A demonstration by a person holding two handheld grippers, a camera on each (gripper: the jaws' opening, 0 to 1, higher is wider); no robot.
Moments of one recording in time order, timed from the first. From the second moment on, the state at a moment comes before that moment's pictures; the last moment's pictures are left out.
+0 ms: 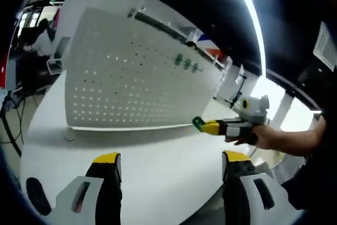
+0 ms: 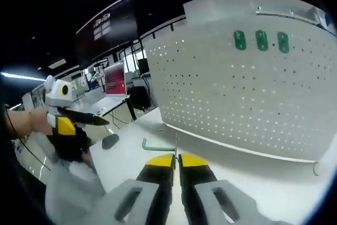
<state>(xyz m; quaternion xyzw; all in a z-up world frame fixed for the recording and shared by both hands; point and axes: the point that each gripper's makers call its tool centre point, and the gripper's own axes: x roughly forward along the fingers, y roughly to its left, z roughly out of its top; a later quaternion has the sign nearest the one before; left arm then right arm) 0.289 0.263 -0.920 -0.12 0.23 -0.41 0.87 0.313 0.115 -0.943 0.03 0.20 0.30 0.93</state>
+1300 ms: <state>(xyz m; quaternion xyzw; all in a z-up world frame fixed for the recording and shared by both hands) 0.250 0.197 -0.833 -0.29 0.17 -0.61 0.72 0.235 0.212 -0.849 0.33 0.09 0.56 0.76</state>
